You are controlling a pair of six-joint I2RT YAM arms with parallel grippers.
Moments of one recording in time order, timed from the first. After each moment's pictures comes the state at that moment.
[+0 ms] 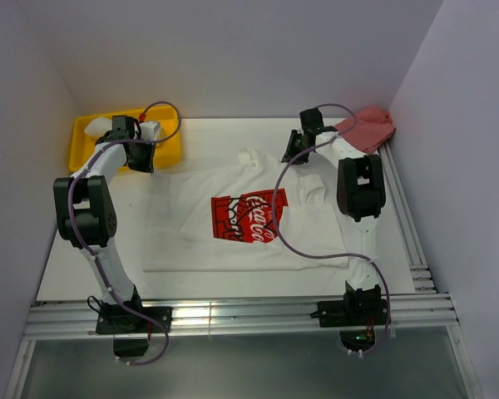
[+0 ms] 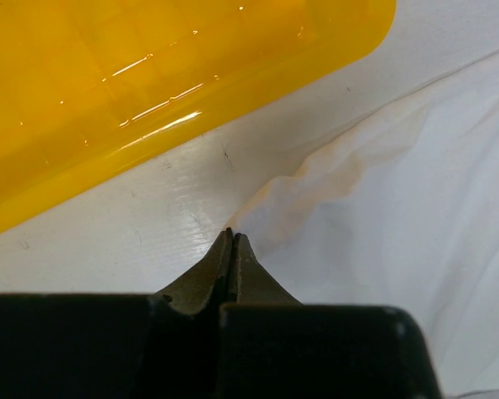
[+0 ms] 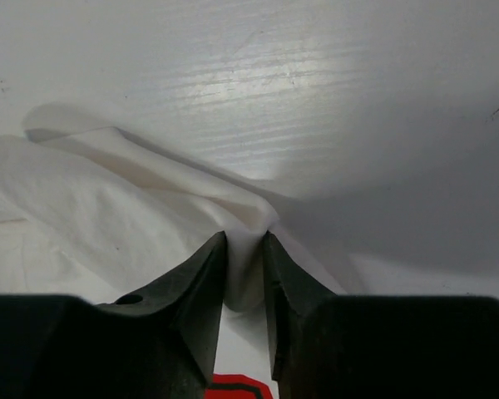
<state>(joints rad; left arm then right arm) 0.04 1.95 1.51 -0.54 0.21 0.25 0.17 2.28 1.82 -0.52 -0.21 0.50</state>
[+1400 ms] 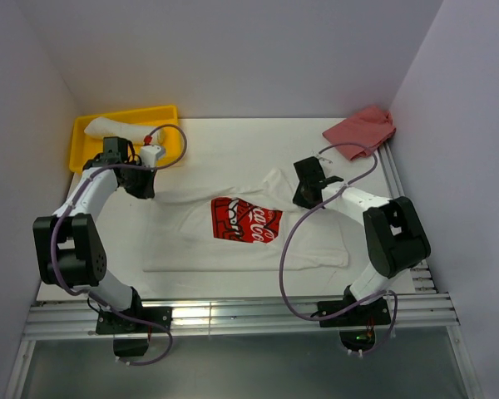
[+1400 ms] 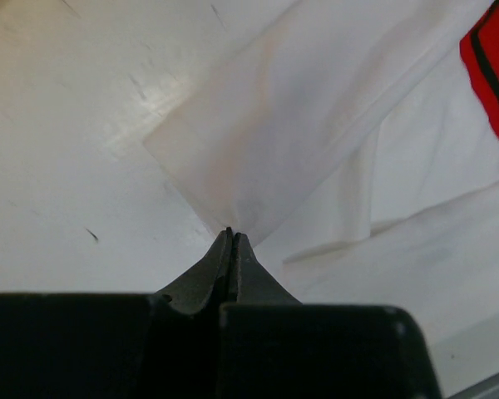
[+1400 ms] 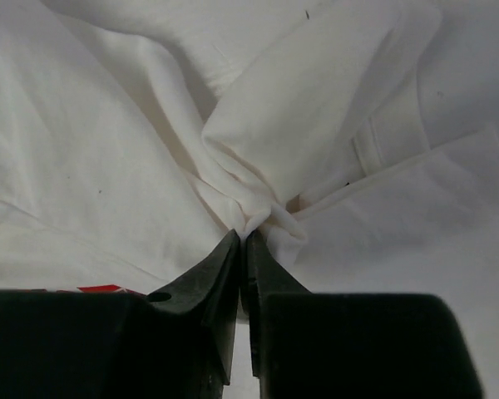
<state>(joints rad) 0.05 1.59 1.19 -0.66 0.36 0.46 0.36 1.63 0.95 -0.33 0.25 0.70</state>
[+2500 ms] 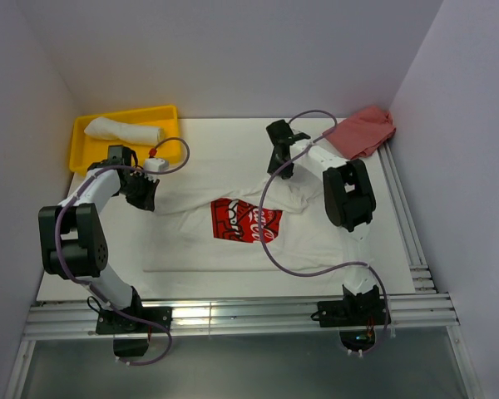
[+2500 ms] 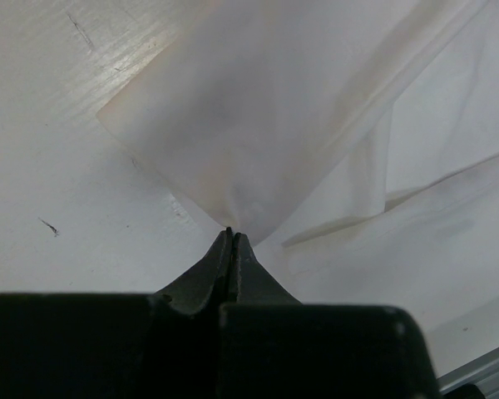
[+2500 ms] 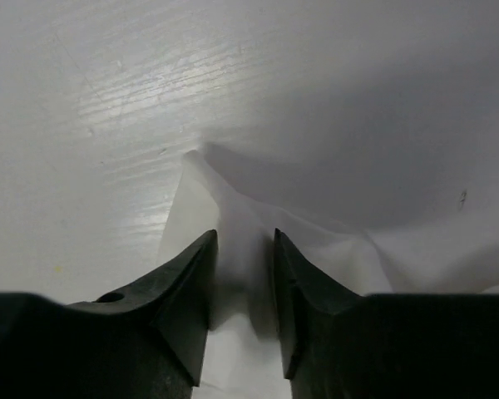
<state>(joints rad) 0.06 1.65 1.13 -0.72 0.36 0.55 0.38 2.20 1.73 -0.66 0.19 0.65</state>
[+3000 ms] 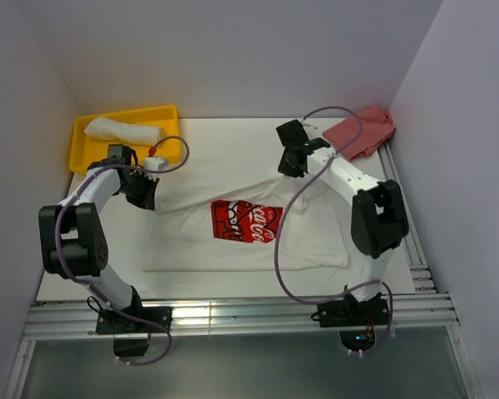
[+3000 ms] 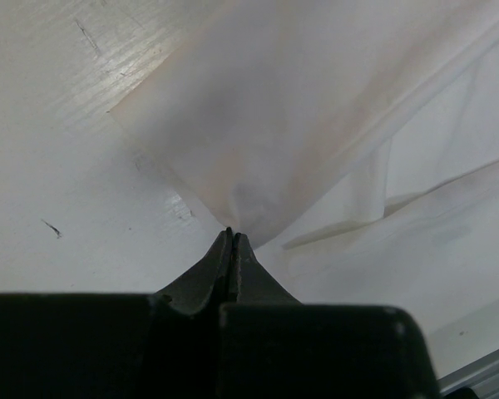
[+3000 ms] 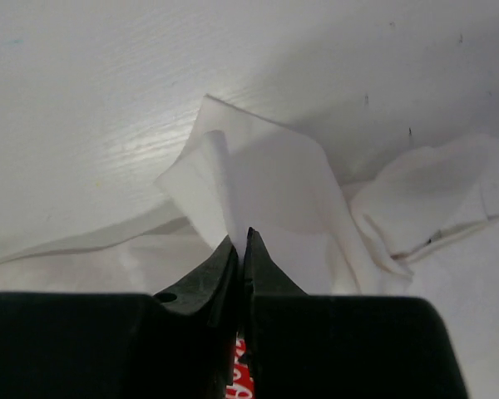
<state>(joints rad) 0.06 1.66 1.14 -0.72 0.36 0.54 0.41 1.88 1.49 -0.64 0.27 0.70</state>
